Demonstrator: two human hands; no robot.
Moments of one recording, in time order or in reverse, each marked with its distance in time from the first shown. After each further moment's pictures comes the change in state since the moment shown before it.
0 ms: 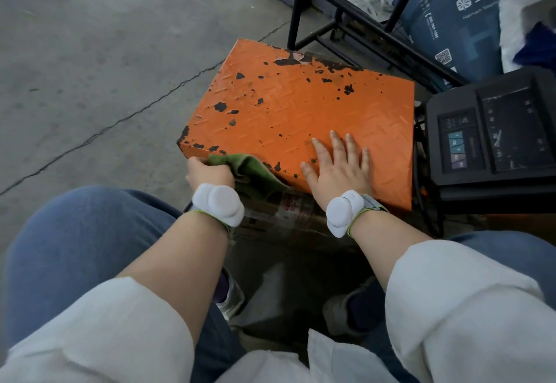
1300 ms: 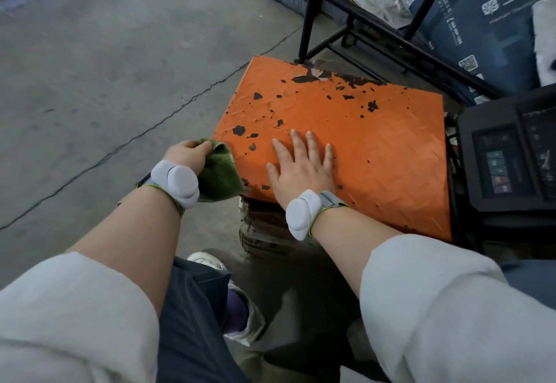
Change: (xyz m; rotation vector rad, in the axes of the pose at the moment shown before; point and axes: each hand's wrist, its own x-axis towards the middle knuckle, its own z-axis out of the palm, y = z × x) left_hand 0.075 0.063 -0.048 0.427 -0.261 0.195; right_hand 0.051 -0.092 -0.002 0.115 0.044 -0.096
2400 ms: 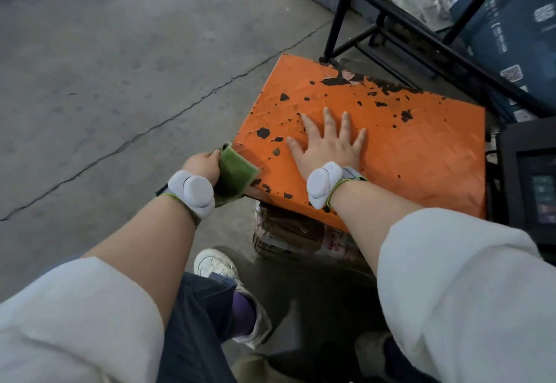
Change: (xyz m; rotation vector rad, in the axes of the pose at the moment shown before) left_hand 0.007 -0.015 0.004 0.010 0.005 -0.074; right_hand 0.059 0.005 -0.003 -0.077 -0.001 0.090
